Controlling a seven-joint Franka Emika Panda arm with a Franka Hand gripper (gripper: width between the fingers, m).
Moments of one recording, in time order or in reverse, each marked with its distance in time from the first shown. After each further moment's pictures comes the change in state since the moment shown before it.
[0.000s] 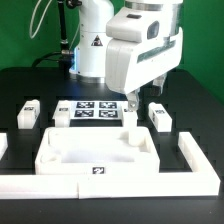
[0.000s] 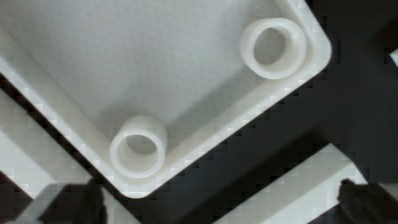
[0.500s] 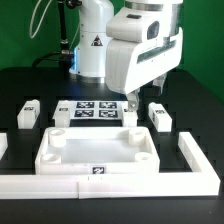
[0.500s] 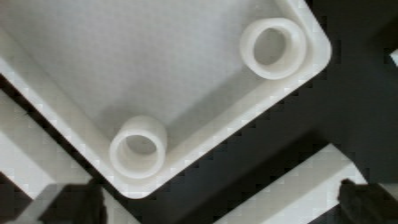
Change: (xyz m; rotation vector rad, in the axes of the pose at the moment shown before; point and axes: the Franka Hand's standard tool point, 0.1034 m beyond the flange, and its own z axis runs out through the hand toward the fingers) arm 0.000 0.000 0.000 0.000 0.000 0.000
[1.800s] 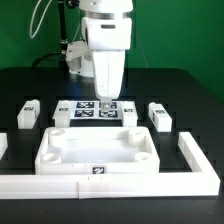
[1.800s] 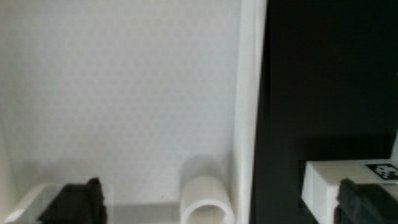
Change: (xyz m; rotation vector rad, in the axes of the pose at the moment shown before) arm -0.089 0.008 0.019 0.040 -0.016 -0.688
